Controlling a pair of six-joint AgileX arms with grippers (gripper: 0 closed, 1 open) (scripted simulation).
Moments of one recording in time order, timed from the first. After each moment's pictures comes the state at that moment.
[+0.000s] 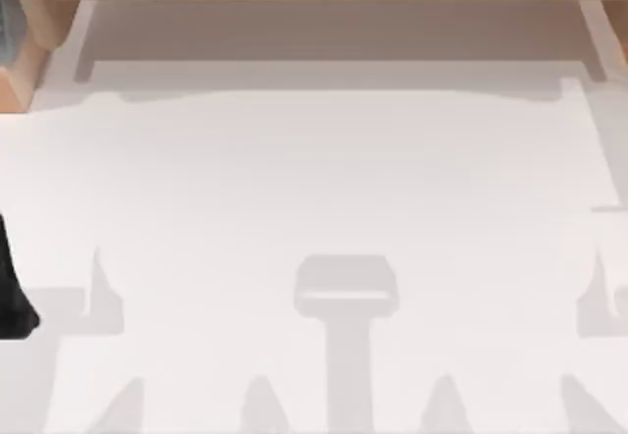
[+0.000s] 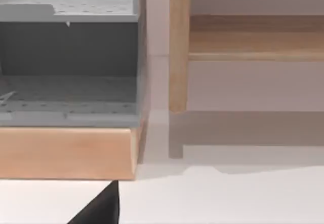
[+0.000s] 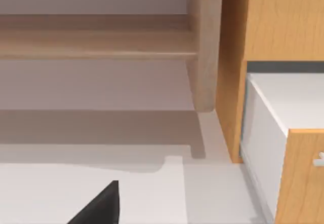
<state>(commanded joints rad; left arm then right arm) 0.00 0.00 0.00 0.00 0.00 0.00 0.00 0.00 0.00 0.00 0.00 0.00</state>
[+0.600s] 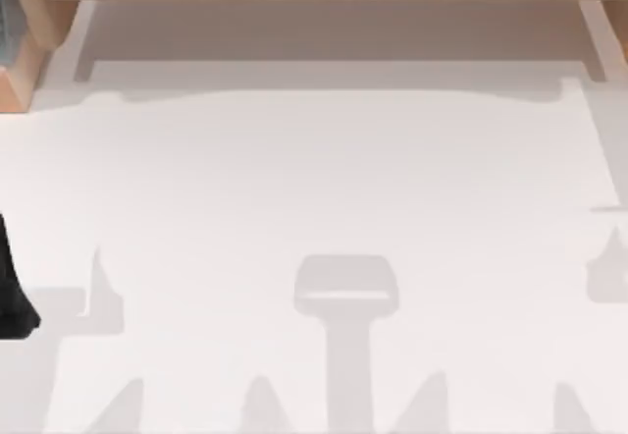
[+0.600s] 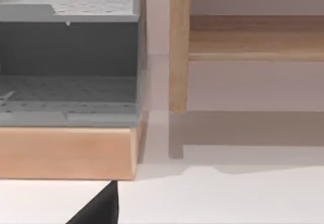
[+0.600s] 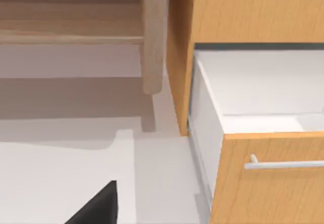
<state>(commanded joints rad) 0.00 0.00 0.00 0.00 0.00 0.00 -0.10 0.30 0.32 -0.20 0.01 -0.04</state>
